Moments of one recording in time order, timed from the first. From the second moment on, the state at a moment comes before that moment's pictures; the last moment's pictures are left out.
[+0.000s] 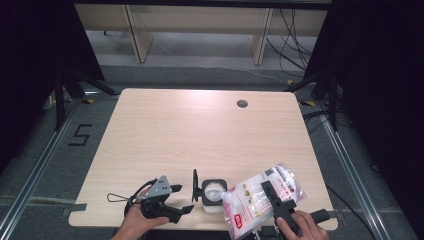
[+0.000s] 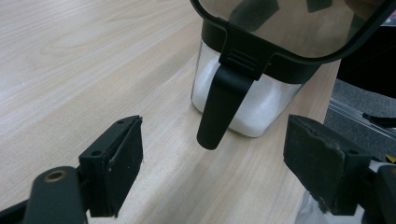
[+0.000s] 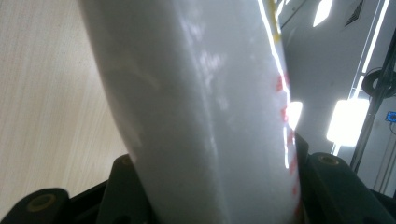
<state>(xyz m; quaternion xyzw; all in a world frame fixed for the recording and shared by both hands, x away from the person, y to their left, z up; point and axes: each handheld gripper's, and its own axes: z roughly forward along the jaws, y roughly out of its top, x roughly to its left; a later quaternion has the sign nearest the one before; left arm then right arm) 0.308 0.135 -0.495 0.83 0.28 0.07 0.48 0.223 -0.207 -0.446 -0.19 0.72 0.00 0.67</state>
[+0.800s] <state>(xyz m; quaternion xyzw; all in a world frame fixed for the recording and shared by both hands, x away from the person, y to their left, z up) 0.308 0.133 -0.496 0.83 0.28 0.06 0.48 0.224 -0.210 -0.450 -0.17 0.73 0.03 0.66</state>
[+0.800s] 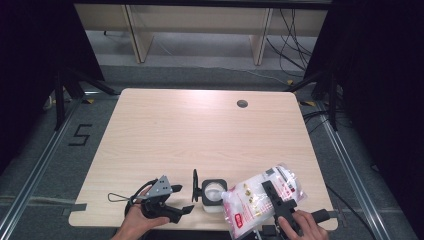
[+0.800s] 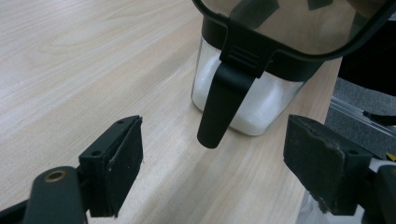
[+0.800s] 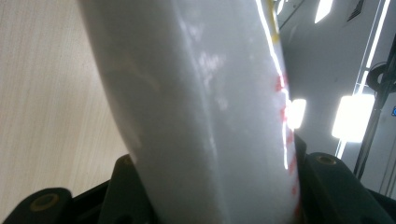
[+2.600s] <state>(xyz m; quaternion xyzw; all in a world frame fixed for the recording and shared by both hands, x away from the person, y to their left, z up) 0.309 0.134 -0.495 0.83 0.28 0.06 0.48 0.224 -0.209 -0.446 -0.18 0.72 0.02 0.67</state>
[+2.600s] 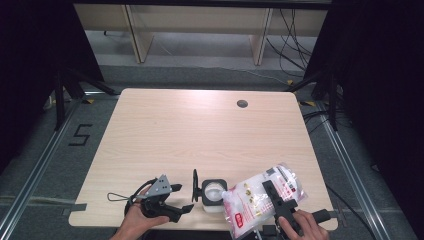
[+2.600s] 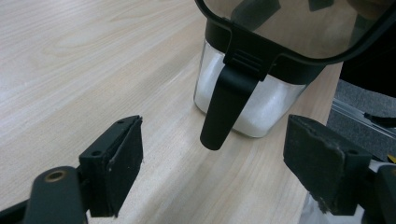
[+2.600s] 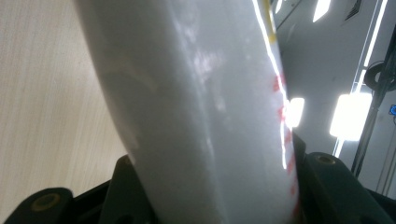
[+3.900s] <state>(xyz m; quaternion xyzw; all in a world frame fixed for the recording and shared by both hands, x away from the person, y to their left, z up) 0.310 0.133 -0.495 0.83 0.28 0.07 0.48 0.224 -0.209 -0.444 -0.18 0.72 0.01 0.67</state>
